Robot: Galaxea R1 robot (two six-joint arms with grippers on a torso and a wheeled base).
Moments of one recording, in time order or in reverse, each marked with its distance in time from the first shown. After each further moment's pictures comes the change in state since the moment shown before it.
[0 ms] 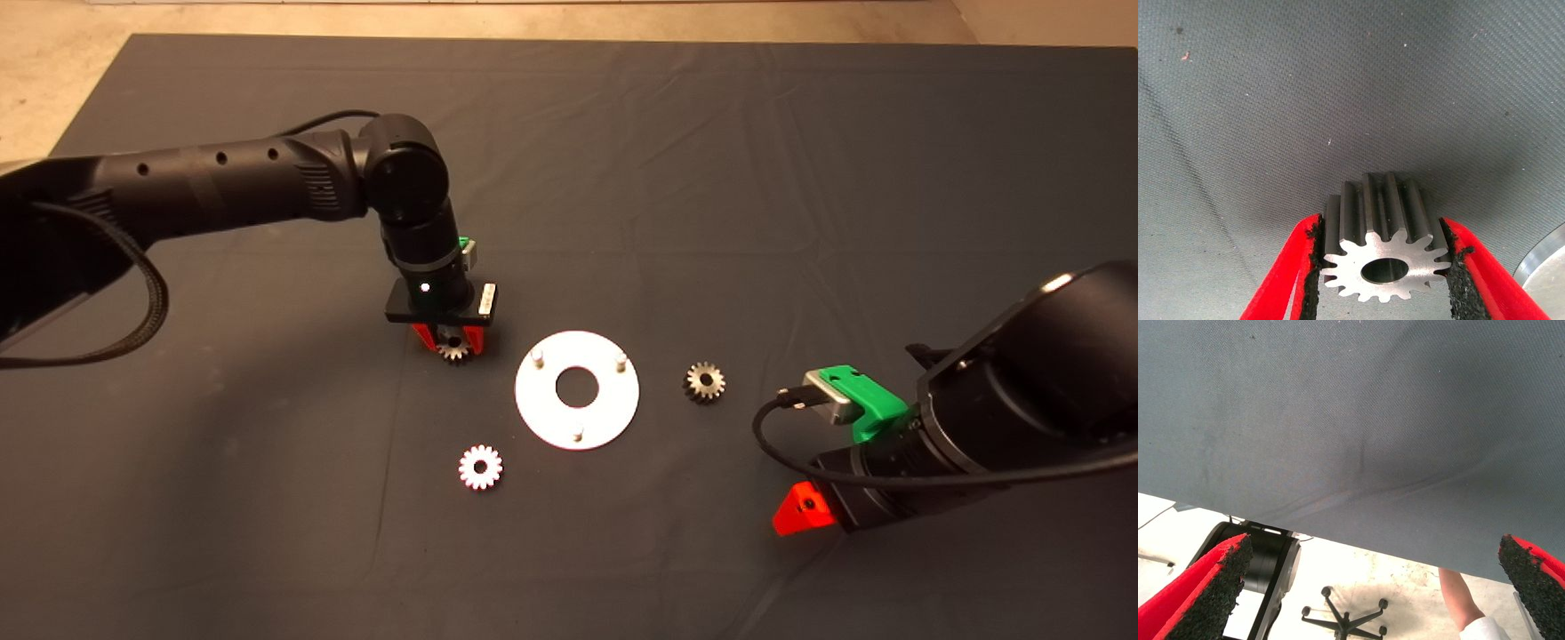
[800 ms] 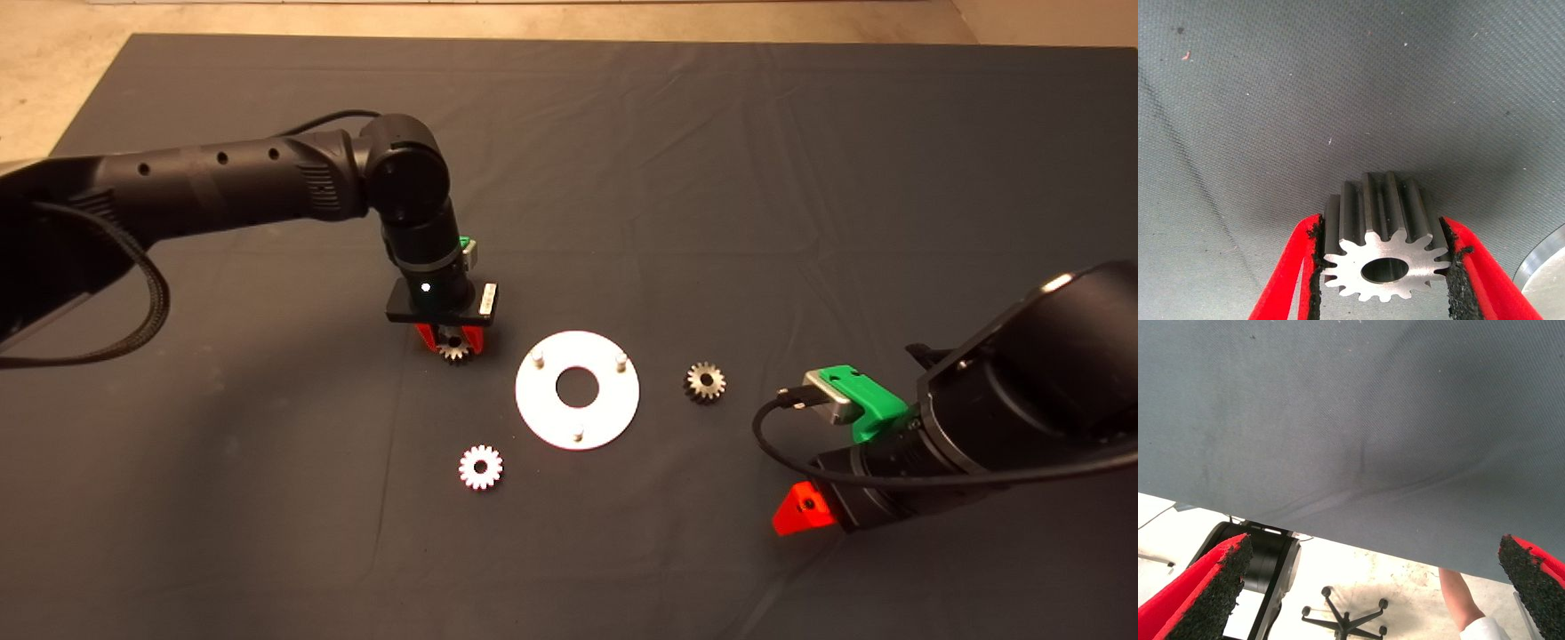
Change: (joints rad) left arm 0.000 0.003 0.000 0.000 0.011 0.000; right arm 0.000 0.000 0.000 0.000 0.000 0.000
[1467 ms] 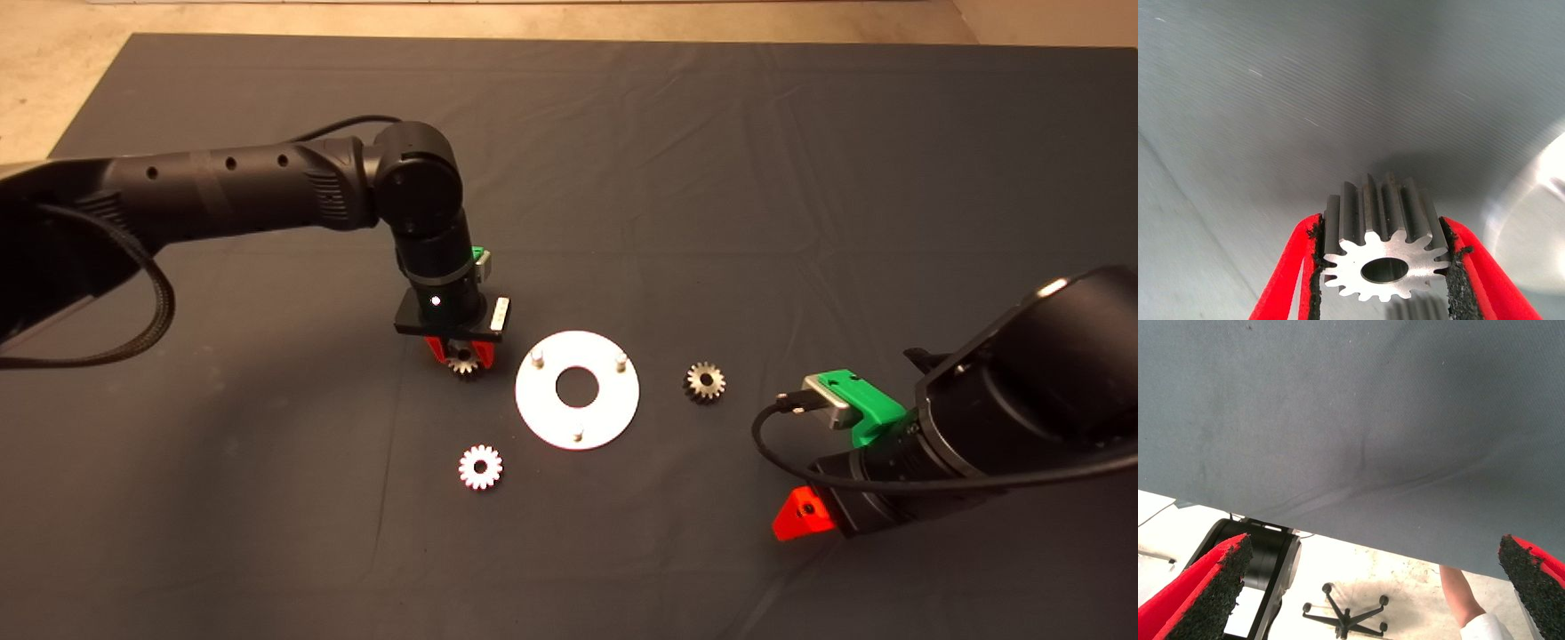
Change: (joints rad) left arm -0.019 0.006 0.130 0.000 0.012 -0.065; right arm -0.011 0.000 0.000 0.000 0.000 0.000
